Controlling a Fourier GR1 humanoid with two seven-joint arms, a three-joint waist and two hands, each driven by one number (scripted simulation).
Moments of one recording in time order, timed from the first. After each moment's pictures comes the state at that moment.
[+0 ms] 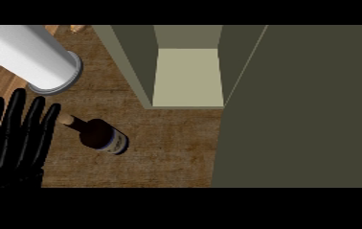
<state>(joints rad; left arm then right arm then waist) 0.13 0.10 -0.27 -2.41 0.04 0.30 0.35 -0.06 -0.08 0.14 -2.47 -0.11 0.04 0.55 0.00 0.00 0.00</state>
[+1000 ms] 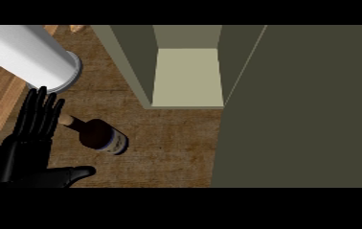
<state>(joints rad) 0.15 0.14 0.06 -1.91 0.27 0.02 0.03 -0.08 -0.07 0.11 -2.46 -0.11 0.06 0.56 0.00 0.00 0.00</state>
